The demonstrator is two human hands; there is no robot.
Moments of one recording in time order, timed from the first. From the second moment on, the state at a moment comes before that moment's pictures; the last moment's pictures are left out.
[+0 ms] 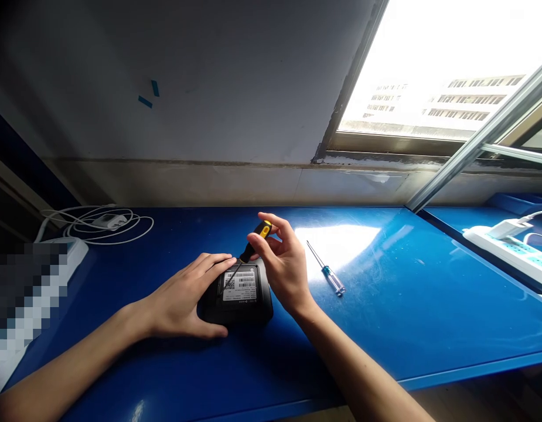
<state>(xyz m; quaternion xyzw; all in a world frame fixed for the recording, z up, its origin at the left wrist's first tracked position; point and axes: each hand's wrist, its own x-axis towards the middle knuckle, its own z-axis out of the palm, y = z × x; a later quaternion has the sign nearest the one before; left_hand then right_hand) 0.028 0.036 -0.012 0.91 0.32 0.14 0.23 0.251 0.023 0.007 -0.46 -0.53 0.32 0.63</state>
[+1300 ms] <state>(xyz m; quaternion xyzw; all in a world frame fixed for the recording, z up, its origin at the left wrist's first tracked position) 0.014 0.036 -0.021 0.91 0.33 0.15 0.21 0.295 0.053 0.001 -0.49 -0.50 0.21 0.69</state>
